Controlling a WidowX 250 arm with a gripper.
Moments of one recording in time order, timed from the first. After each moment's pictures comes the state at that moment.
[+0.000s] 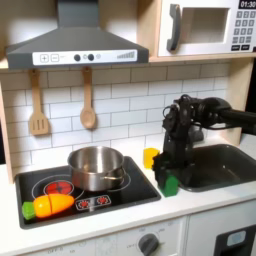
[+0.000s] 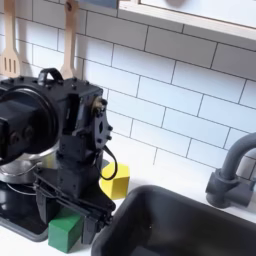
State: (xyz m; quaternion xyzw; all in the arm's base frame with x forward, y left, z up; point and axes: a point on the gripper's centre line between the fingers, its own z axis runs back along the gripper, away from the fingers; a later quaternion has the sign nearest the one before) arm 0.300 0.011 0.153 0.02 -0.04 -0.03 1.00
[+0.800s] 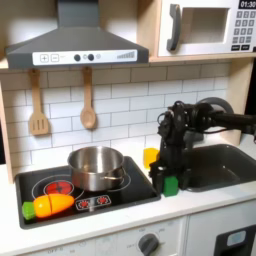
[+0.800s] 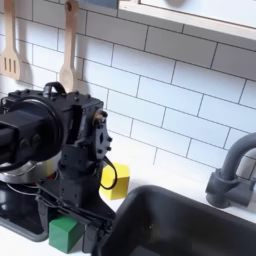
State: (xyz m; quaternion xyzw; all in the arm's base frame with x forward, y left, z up) arm 0.303 0.015 0.137 0.01 -0.02 -0.02 1.00
